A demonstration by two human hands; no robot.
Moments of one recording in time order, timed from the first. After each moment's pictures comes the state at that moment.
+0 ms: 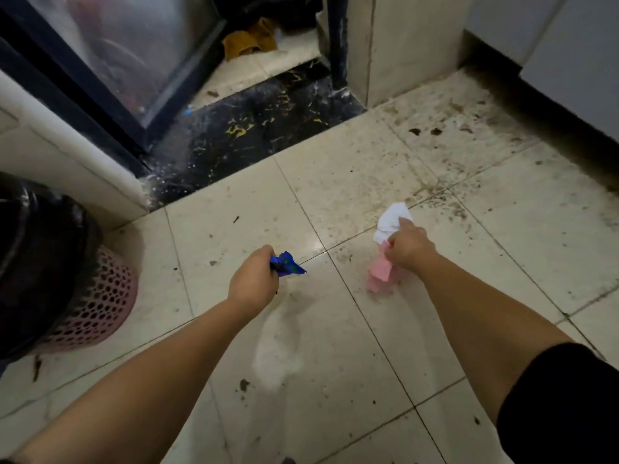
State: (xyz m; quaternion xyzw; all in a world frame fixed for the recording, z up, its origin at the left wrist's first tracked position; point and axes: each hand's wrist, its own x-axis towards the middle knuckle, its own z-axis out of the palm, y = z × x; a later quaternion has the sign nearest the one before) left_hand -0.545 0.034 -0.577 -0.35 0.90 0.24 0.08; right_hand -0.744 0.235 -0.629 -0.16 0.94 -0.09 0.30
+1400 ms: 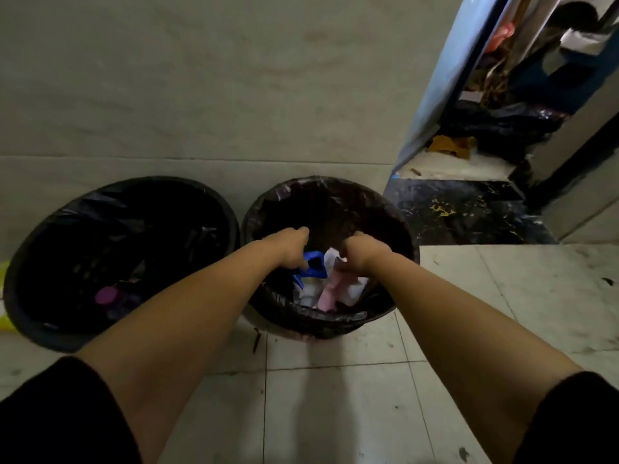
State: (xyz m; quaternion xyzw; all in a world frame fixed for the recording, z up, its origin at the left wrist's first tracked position) left_hand -0.283 -0.349 -0.449 -0.32 0.91 0.22 0.16; right_hand -0.409 -0.251 -0.454 -0.46 0.85 0.08 0.23
